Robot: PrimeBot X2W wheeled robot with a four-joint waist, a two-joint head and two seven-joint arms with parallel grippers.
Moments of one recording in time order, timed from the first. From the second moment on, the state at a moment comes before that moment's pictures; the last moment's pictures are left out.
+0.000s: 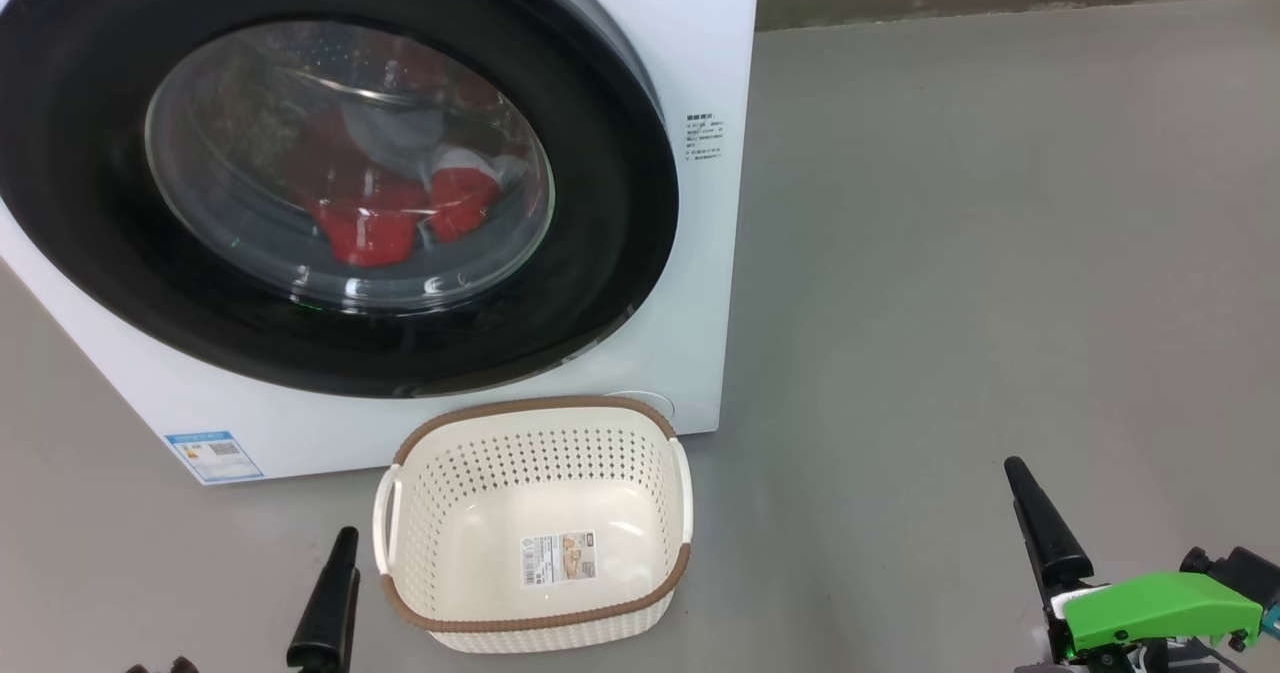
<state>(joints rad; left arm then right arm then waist) -0.03 0.03 0.03 0.30 -1.46 -0.12 0.03 -0.03 -0.03 -0.05 0.33 1.39 0.13 0.03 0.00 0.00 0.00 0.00</state>
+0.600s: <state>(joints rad) -0.03 0.03 0.01 0.28 -1.18 -0.12 -0.02 -0.05 -0.03 -0.03 0.34 1.10 0.13 -0.02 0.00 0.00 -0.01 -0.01</state>
